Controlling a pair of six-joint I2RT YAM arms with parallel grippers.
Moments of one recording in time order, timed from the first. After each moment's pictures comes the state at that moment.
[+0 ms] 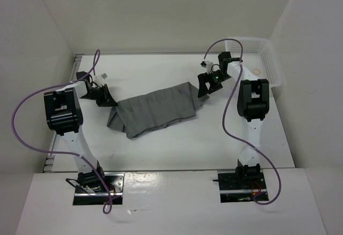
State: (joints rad) left arm 0.27 2.03 1.31 -0.53 0.68 0.02; right arm 0.08 2.25 1.82 -0.89 -0.61 -0.41
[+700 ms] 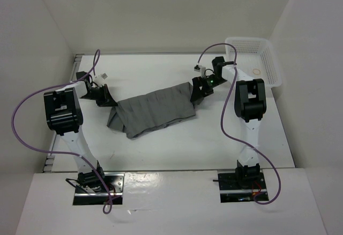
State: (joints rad) left arm 0.27 2.03 1.31 -0.53 0.68 0.02; right arm 0.13 2.27 1.76 -0.88 -0.81 -0.41
